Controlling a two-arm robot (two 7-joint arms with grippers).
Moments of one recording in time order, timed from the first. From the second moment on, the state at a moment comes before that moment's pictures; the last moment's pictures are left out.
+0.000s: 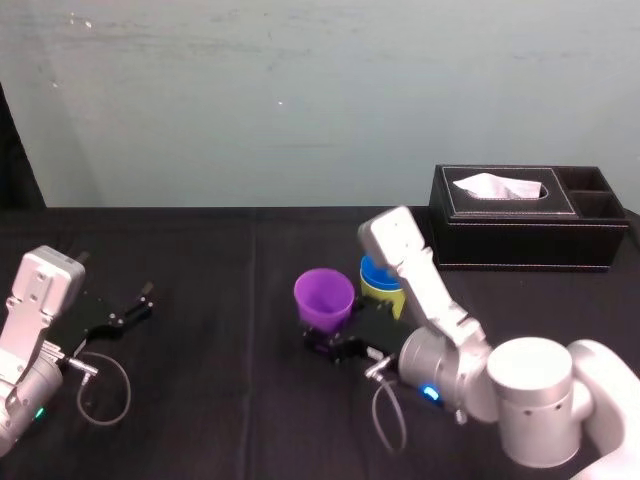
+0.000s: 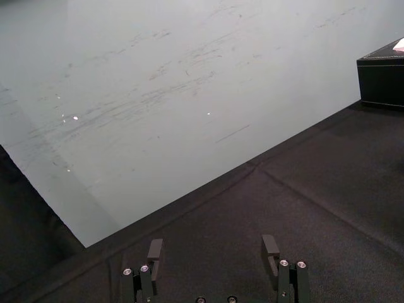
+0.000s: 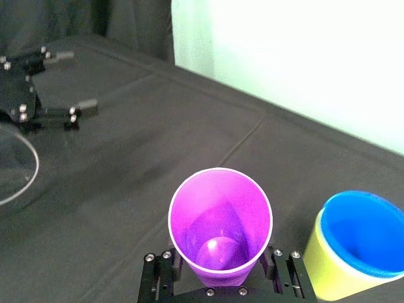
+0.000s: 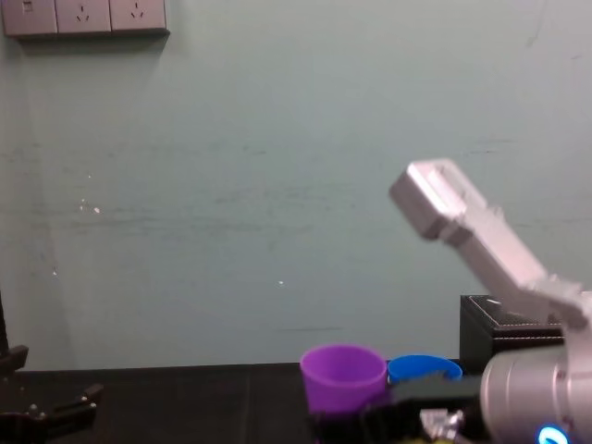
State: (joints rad) left arm -0.20 0.60 0.45 -1.41 -0.25 -0.12 0.03; right arm 0.26 0.20 -0.41 -1.55 0.09 0.49 0.31
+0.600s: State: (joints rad) left arm -0.20 0.60 0.45 -1.41 -0.25 -0.12 0.03; right arm 0.34 0.22 -0.34 -1.64 0.15 0.60 0.33
